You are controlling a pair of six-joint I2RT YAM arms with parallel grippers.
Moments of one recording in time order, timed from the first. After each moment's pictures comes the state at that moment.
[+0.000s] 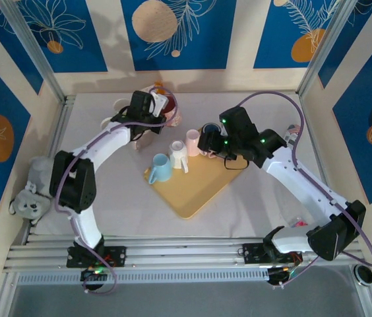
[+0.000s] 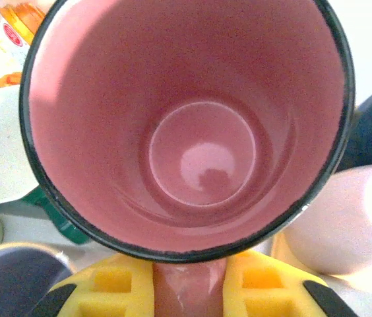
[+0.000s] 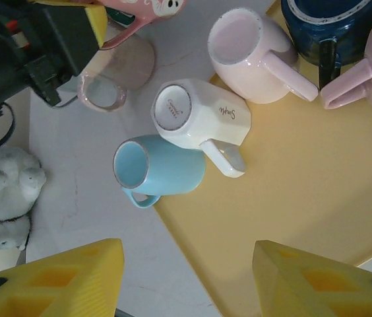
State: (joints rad) left arm -0.42 1.86 1.50 -0.34 0.06 0.09; right arm 0.60 1.32 1.34 -0.86 -0.11 0.80
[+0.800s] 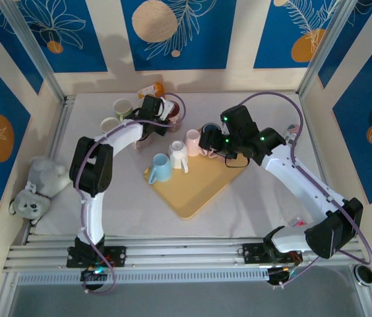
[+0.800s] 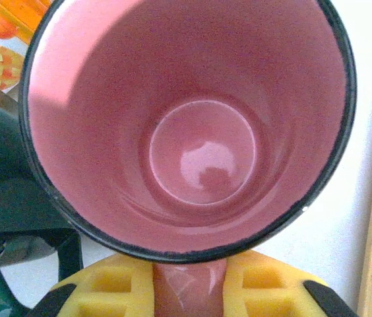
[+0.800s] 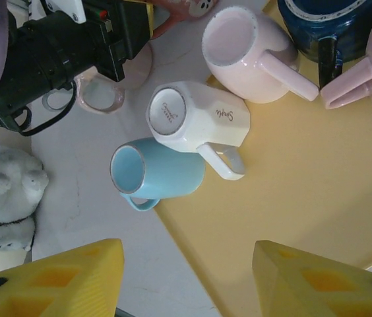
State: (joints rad) left arm -0.42 2.09 1.60 -0.30 0.00 0.17; right arm 0.56 1.33 1.33 -0.83 -0.16 0.79
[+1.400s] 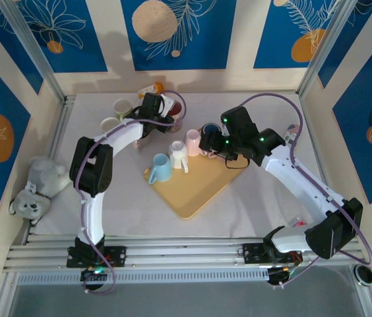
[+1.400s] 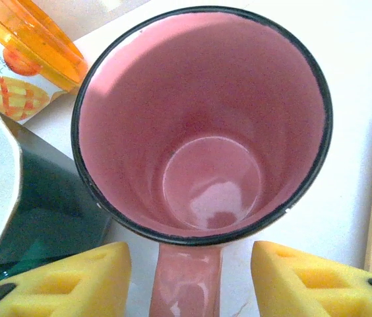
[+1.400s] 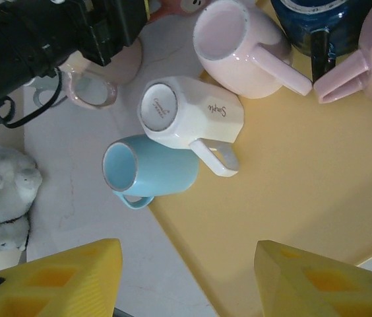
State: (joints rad) left arm -0.42 2.08 1.62 -0.27 -0.01 0.16; right arm 0.56 1.33 1.31 -0.83 -0.15 0.79
